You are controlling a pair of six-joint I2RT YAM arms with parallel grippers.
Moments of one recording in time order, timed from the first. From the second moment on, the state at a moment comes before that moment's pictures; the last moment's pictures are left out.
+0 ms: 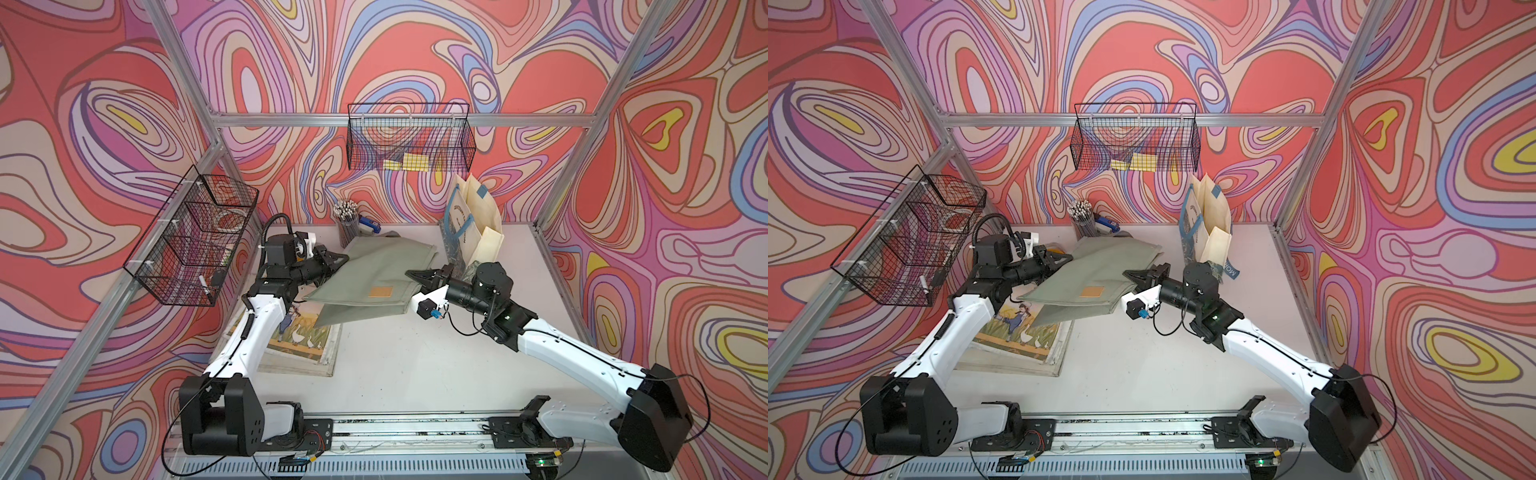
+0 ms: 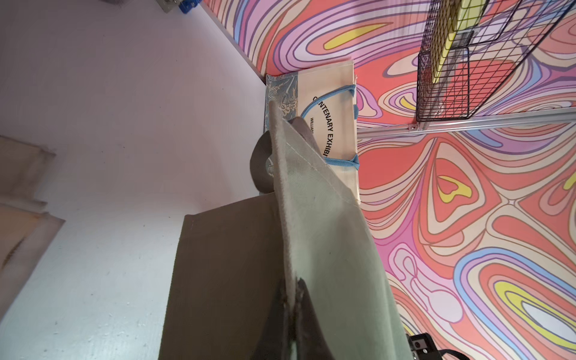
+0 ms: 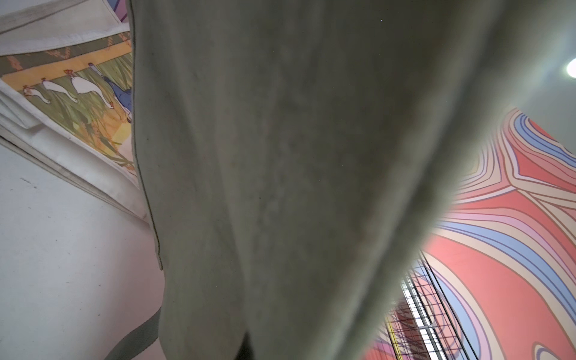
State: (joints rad) left arm -0.03 1.31 1.03 -0.22 0.75 -0.99; right arm 0.65 1.26 0.87 0.35 -0.43 -1.23
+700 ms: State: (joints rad) left arm -0.16 1.26 0.67 -0.02 0.69 -0.94; right arm 0.66 1.04 0.54 0.20 -0.37 -0.93
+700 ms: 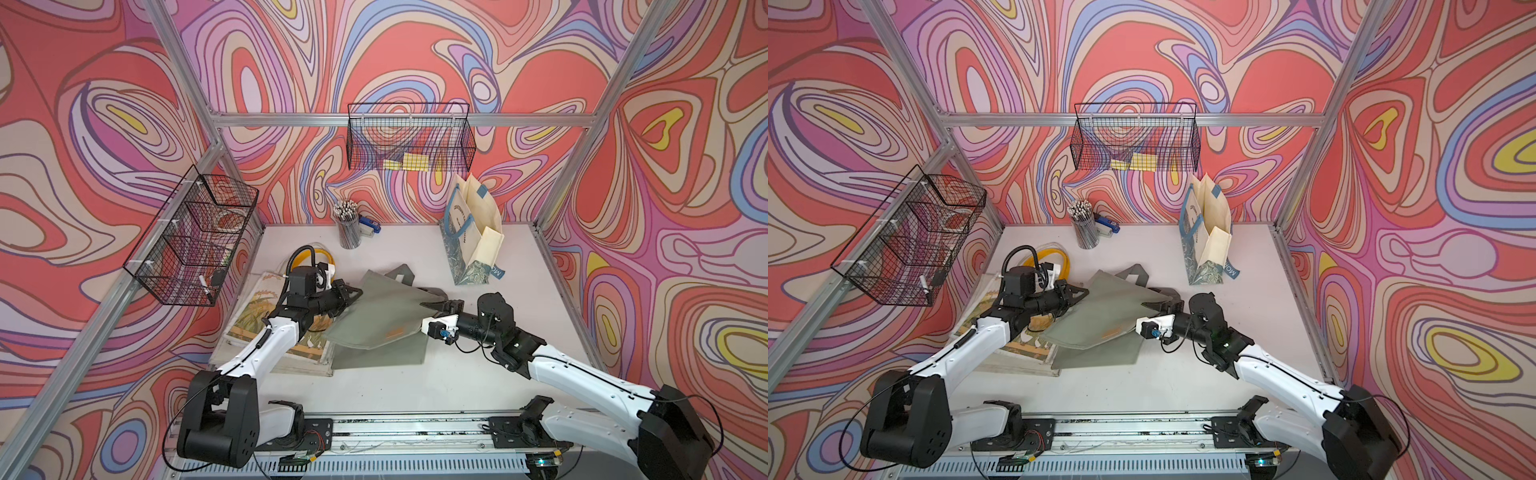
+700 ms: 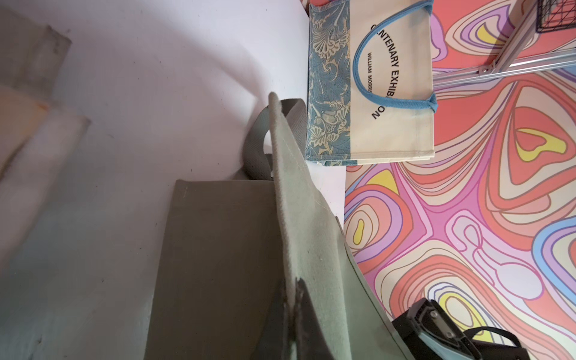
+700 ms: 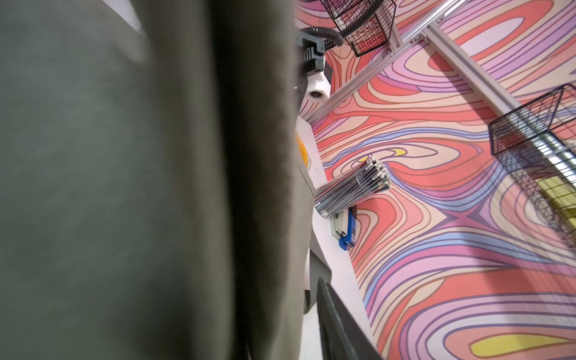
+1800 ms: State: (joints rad) left arm -0.24 1.25 0.64 -0.10 0.53 -0.90; right arm 0.66 1.13 0.77 -0.38 0.12 0.43
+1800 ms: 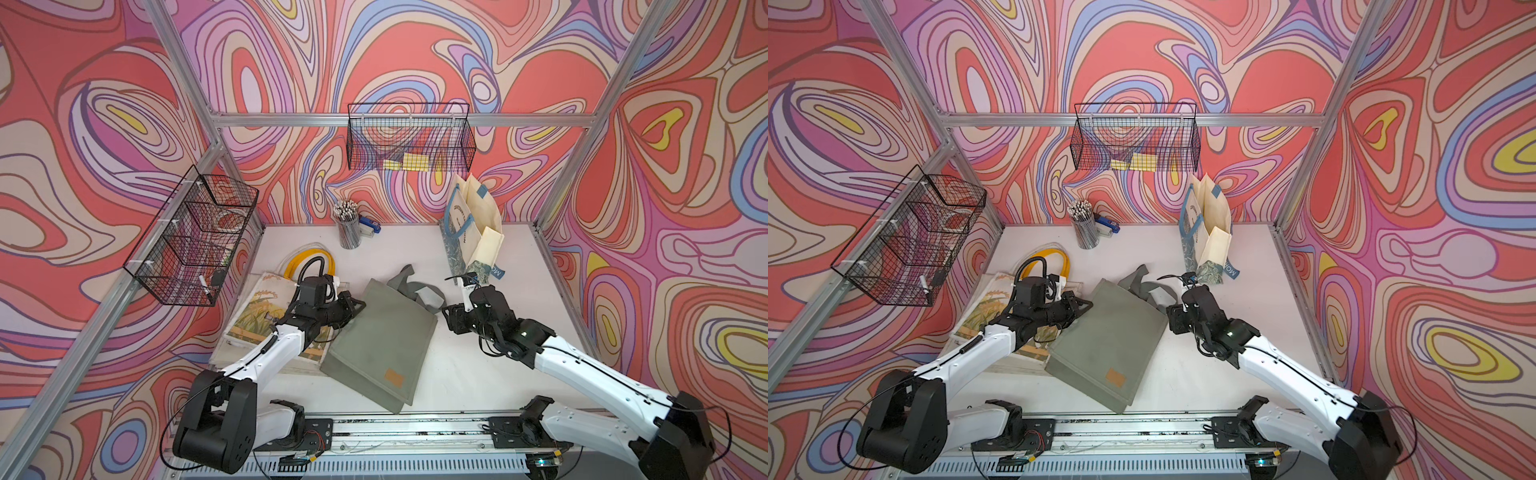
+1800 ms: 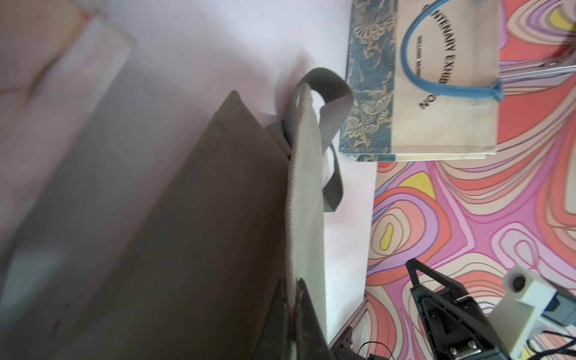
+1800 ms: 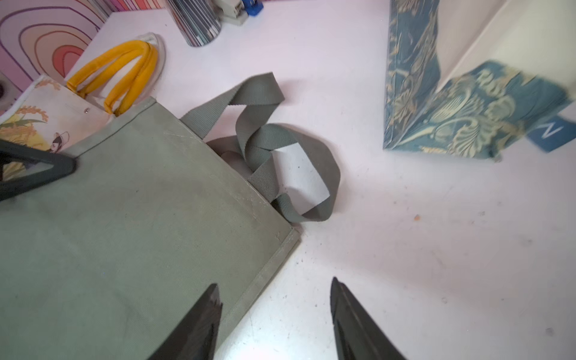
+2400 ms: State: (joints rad) left arm -0.28 1.22 0.87 -0.67 0.29 -0.48; right arm 0.66 1.53 0.93 -0.44 -0.03 0.43
